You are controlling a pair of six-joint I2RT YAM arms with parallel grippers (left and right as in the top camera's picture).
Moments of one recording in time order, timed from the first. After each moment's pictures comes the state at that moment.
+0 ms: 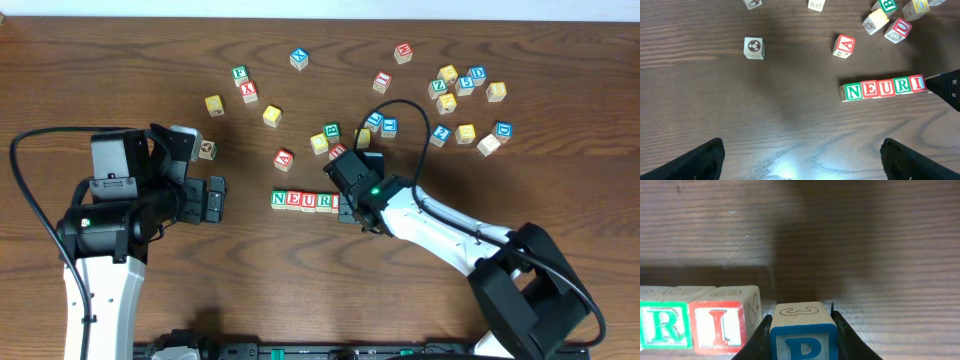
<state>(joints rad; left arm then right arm) 0.07 1.09 1.07 -1.00 0.24 0.20 0.71 1.78 1.03 -0.54 0.18 0.73</state>
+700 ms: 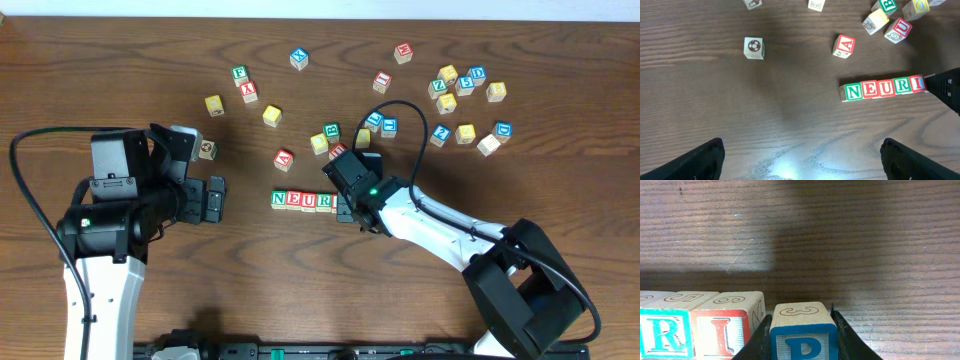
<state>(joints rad) 0.07 1.09 1.07 -1.00 0.24 0.20 0.71 1.79 1.03 -0.51 0.18 0.73</state>
